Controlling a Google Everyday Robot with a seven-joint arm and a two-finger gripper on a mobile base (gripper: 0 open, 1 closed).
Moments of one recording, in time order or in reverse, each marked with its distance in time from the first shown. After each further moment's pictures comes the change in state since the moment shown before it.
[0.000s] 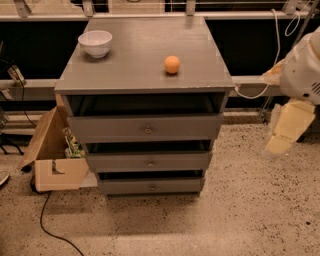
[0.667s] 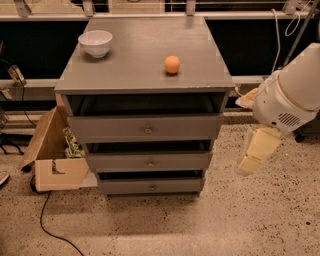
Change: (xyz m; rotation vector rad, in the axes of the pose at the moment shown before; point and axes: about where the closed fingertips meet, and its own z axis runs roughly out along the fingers) arm -0.015 0.020 0.063 -0.062 -0.110 0.010
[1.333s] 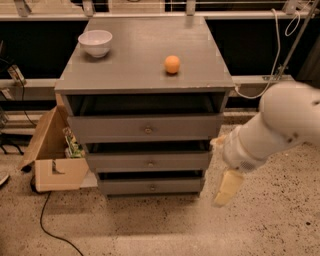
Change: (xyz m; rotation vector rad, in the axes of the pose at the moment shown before) arm 0.025 0.022 0.139 -0.098 -0.038 -0.062
